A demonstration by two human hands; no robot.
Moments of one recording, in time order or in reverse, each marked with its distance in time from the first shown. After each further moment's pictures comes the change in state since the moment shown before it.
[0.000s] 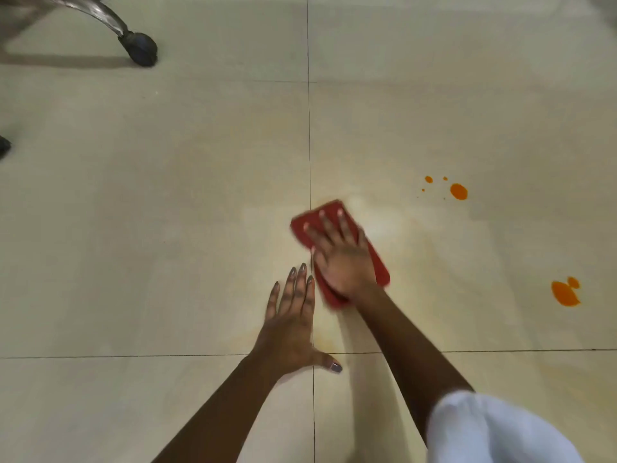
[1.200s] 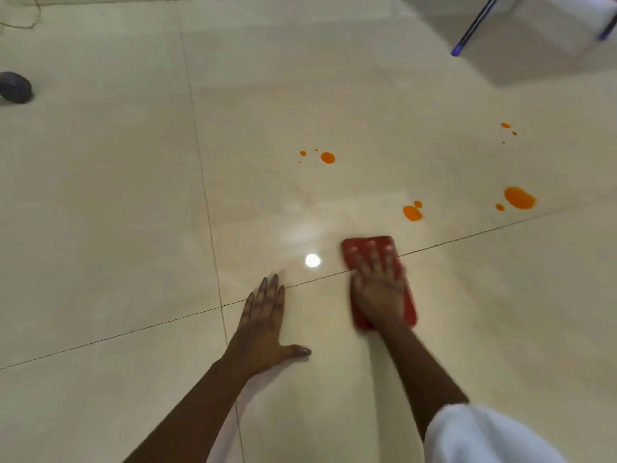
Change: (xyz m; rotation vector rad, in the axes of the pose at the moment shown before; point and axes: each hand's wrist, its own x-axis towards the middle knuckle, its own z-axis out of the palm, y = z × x) left_hand -0.047 0.099 0.054 0.113 -0.082 0.214; right_hand -0.244 0.125 0.003 0.026 0.091 0.577
